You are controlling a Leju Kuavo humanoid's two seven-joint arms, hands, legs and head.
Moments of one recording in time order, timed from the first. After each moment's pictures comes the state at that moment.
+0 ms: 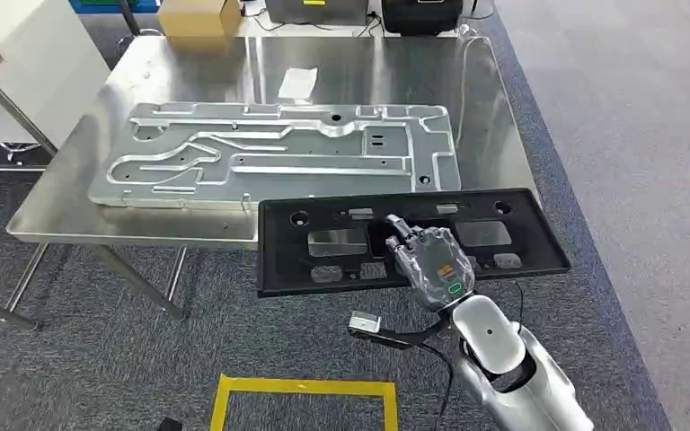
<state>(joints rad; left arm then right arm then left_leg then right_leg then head) -0.08 -0.10 1.29 -0.25 -1.40 -0.08 -0.56 -0.40 -0.09 0.59 -1.55 1.47 -0.26 0.02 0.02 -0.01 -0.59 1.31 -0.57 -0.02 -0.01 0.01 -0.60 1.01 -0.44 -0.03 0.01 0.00</state>
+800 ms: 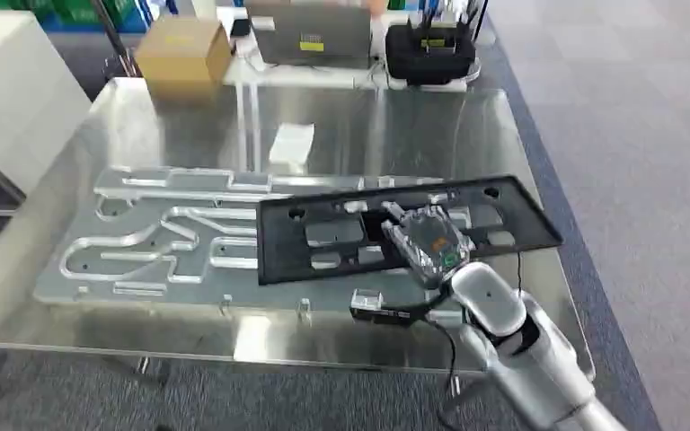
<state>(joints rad) -0.07 -0.10 1.27 -0.25 -1.39 -0.09 -0.56 -0.53 -0.12 0.62 -1.49 1.33 -0.09 -0.04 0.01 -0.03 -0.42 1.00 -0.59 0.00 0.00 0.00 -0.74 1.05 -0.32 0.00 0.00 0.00</state>
